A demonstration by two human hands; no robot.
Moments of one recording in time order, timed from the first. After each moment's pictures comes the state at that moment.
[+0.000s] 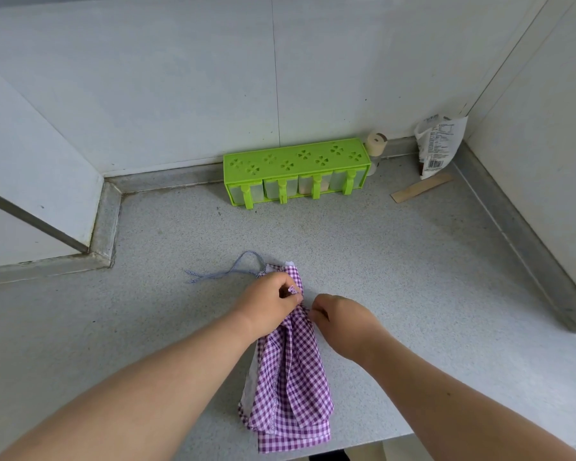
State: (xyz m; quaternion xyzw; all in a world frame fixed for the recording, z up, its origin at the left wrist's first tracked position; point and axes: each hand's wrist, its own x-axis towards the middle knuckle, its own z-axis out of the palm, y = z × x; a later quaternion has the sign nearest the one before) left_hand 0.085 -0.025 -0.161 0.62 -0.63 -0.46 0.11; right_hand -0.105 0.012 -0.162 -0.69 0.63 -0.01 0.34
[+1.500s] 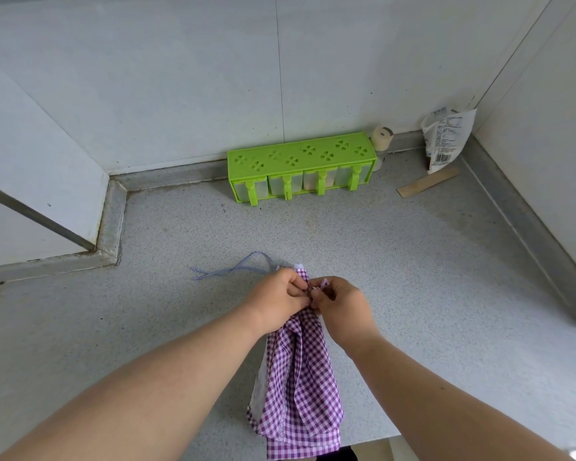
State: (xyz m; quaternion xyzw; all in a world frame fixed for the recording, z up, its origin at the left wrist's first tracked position) left_hand 0.079 -0.028 -0.166 0.63 -0.58 -0.51 0.11; right_hand -0.080 0.009 -0.166 -0.41 0.68 -0.30 0.54
